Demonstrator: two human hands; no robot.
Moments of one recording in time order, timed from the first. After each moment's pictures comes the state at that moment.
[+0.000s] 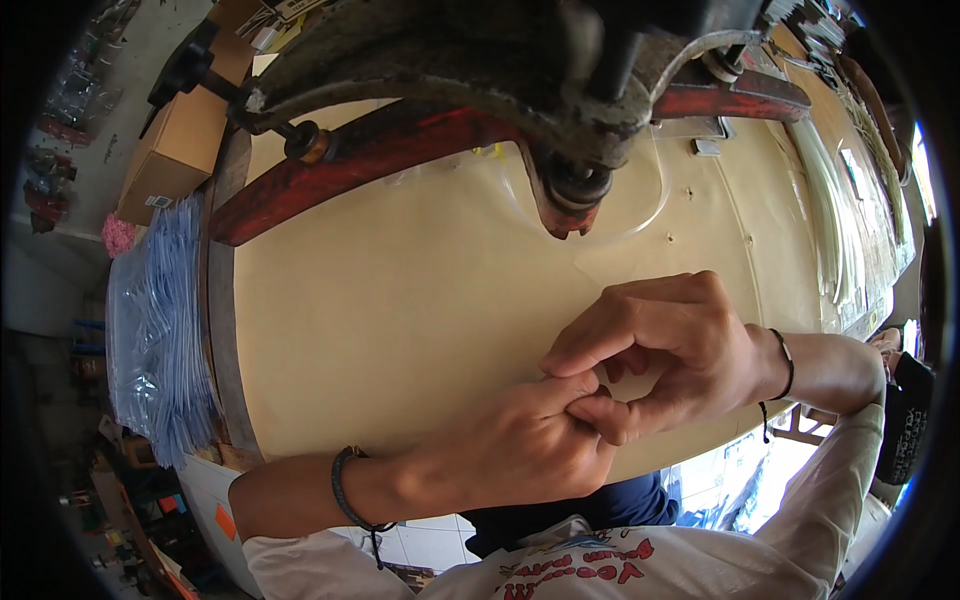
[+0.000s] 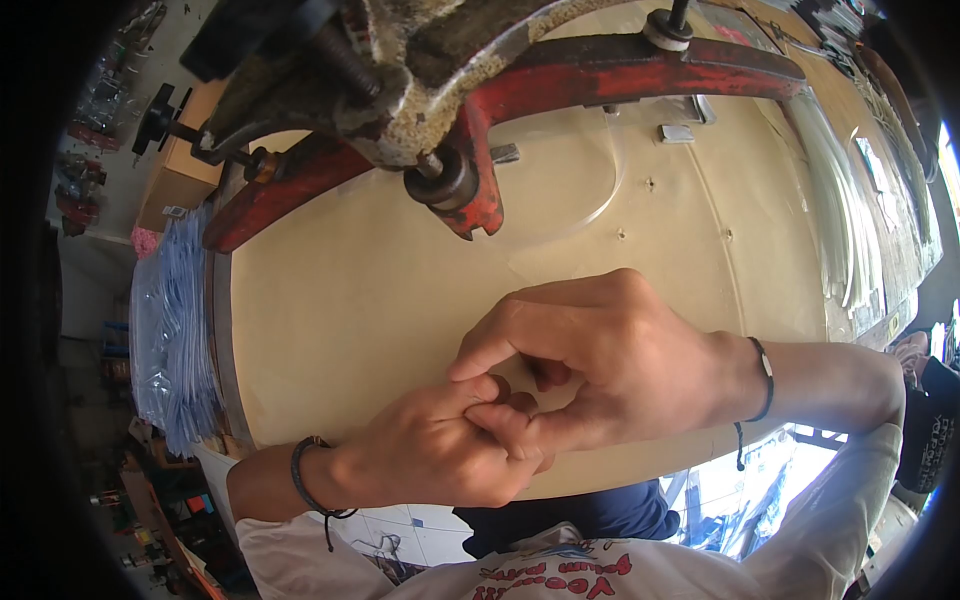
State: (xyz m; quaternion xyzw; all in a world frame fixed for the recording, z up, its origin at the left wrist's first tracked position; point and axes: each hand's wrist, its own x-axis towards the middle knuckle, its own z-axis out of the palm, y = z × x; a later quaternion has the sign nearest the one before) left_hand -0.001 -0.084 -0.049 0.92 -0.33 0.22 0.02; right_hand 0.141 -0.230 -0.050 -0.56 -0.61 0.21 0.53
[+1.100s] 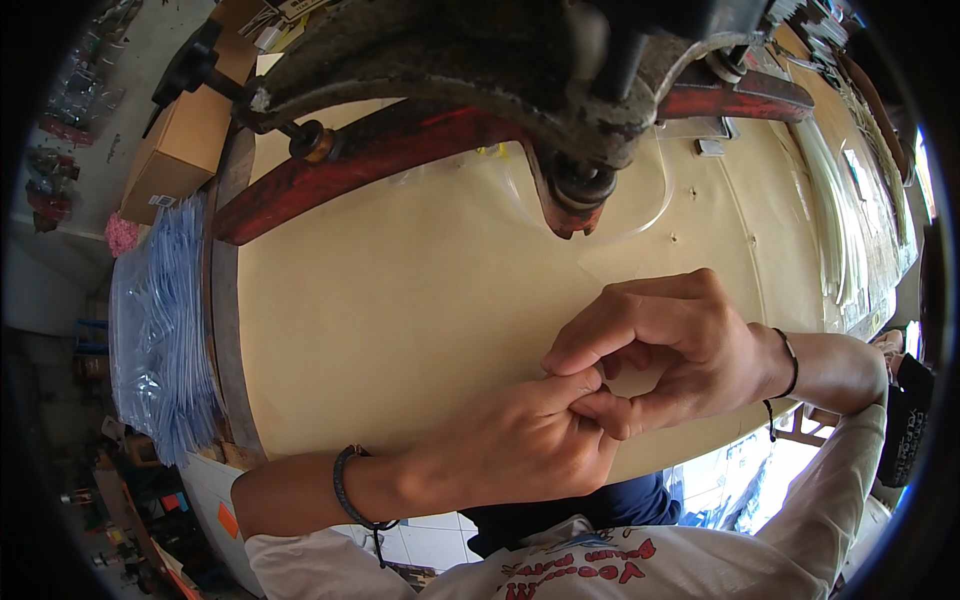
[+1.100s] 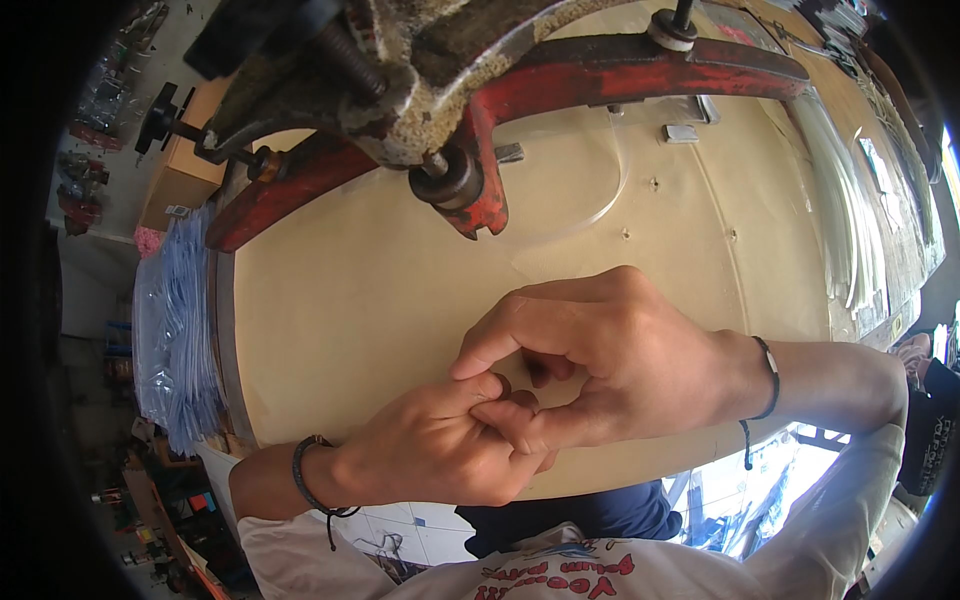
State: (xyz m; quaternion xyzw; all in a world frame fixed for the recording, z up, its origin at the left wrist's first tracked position) left_hand -0.001 -0.081 -0.048 0.90 -0.36 0.22 -0.07; right_hand 0.142 -0.229 -0.054 -0.55 -0.60 0.22 0.54
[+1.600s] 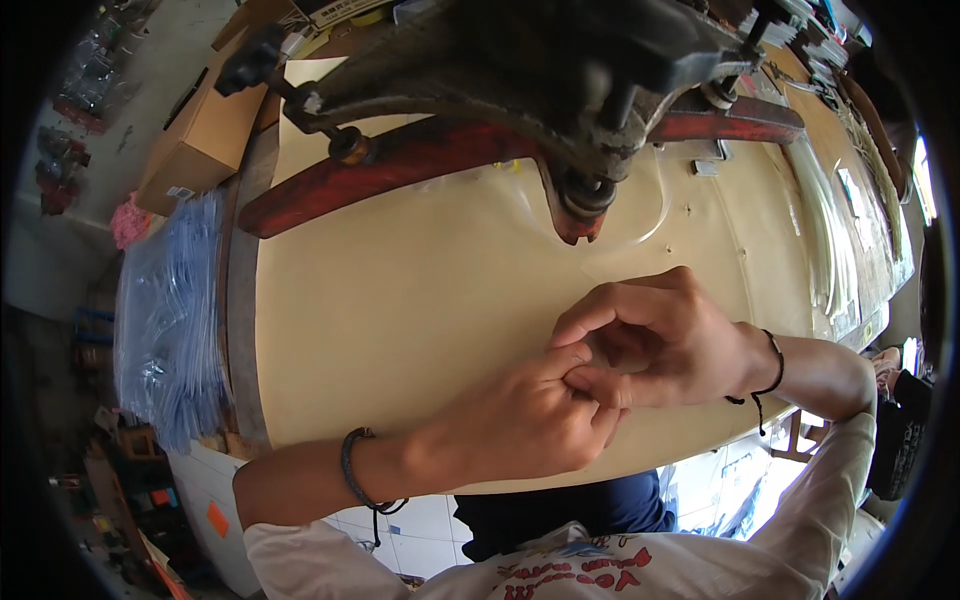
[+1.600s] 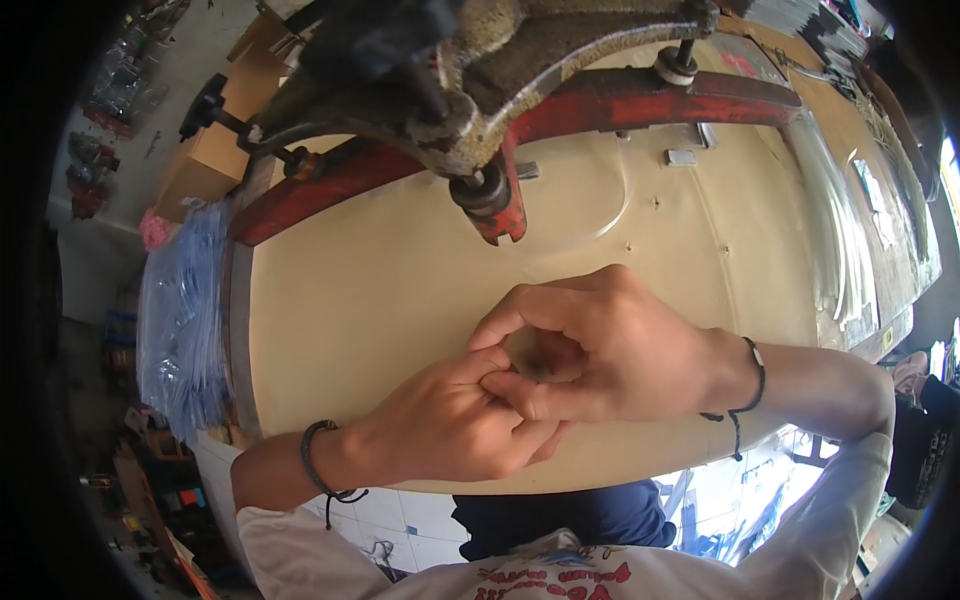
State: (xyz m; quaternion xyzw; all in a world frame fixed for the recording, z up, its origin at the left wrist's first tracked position) left_hand 0.002 -0.082 -0.052 0.93 -0.30 0.22 0.05; right_hand 0.146 -0.230 -0.045 -0.59 -0.60 0.25 0.48
